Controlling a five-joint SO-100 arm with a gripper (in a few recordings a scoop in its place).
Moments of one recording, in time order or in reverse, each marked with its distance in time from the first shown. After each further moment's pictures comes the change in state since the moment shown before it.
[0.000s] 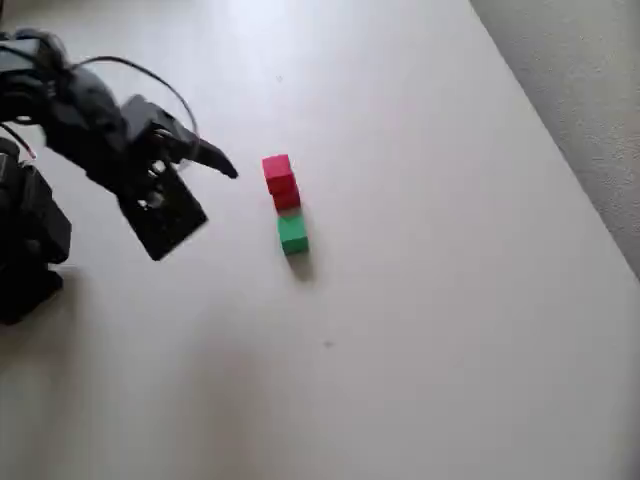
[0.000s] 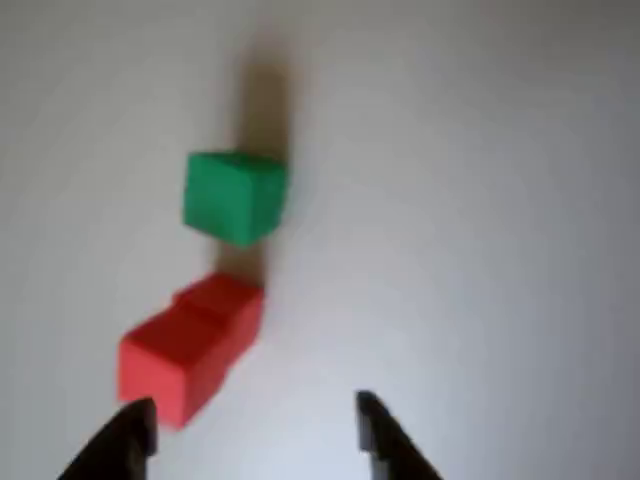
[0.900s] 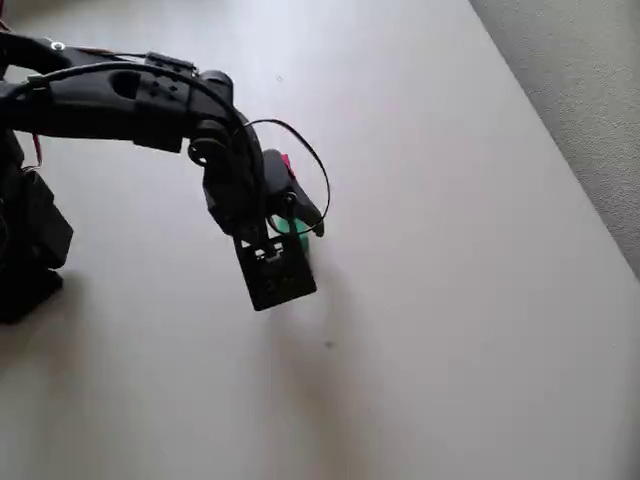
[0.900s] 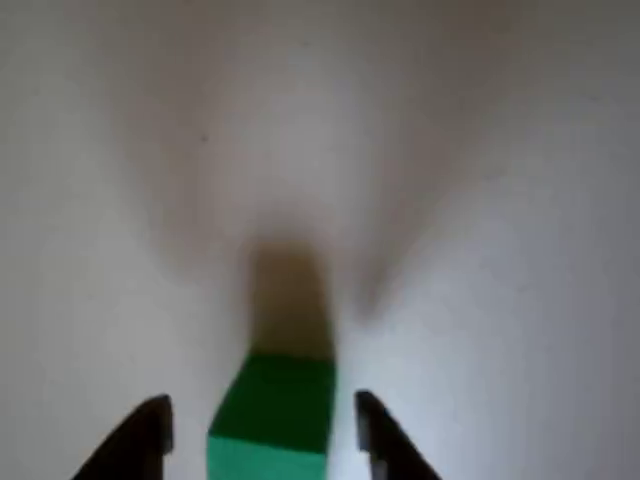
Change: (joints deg) arm 7.6 -40.2 -30.3 0.0 0.3
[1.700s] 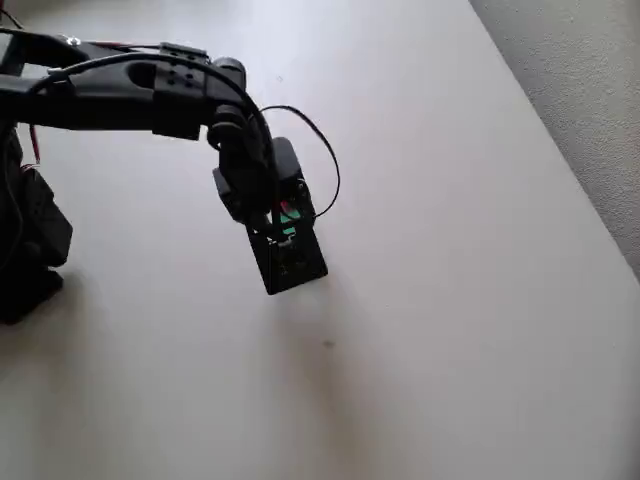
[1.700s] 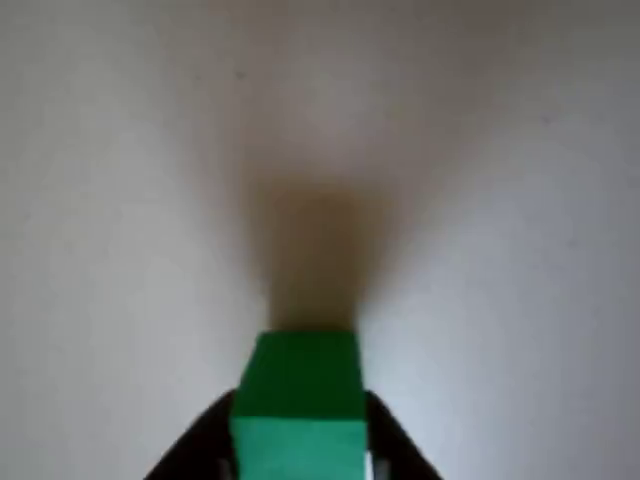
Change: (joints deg) arm -3.3 -2.4 -5.5 3.9 1.7
